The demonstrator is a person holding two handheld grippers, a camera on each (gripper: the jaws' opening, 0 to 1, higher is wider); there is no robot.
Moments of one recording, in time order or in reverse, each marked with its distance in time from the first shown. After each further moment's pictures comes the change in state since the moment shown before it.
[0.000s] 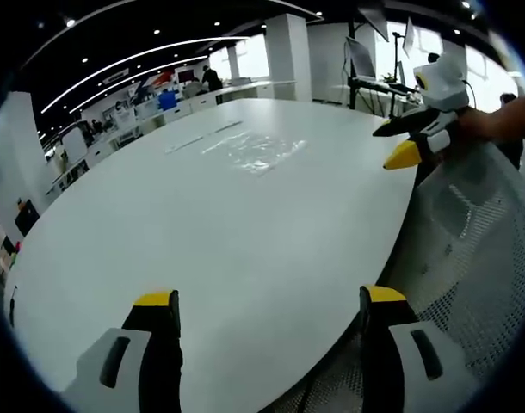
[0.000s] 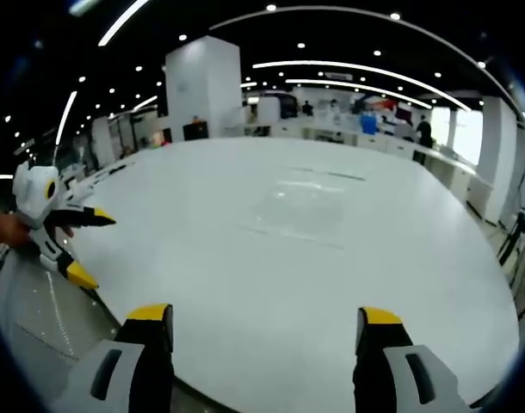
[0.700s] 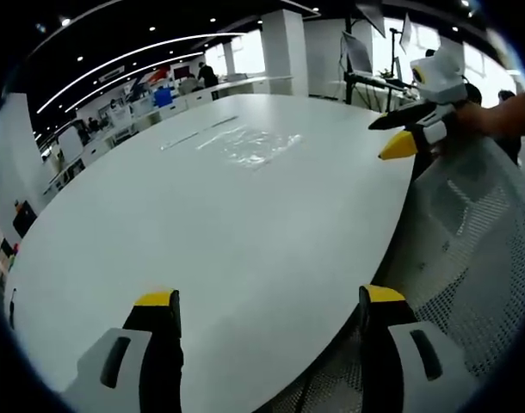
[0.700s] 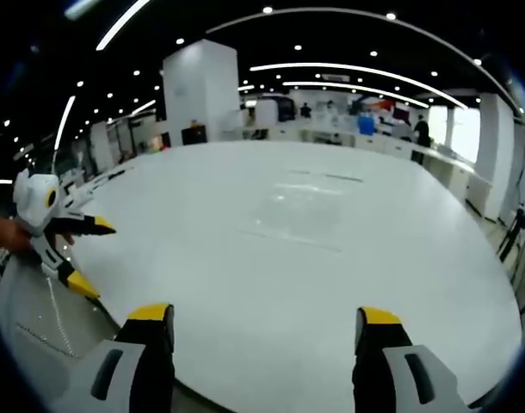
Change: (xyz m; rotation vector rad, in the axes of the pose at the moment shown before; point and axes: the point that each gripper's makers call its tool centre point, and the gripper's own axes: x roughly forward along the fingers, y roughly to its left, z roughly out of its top) left arm 0.001 -0.001 -0.005 0.009 0.020 -0.013; right arm -0.001 0.001 0.003 0.021 -0.015 0.001
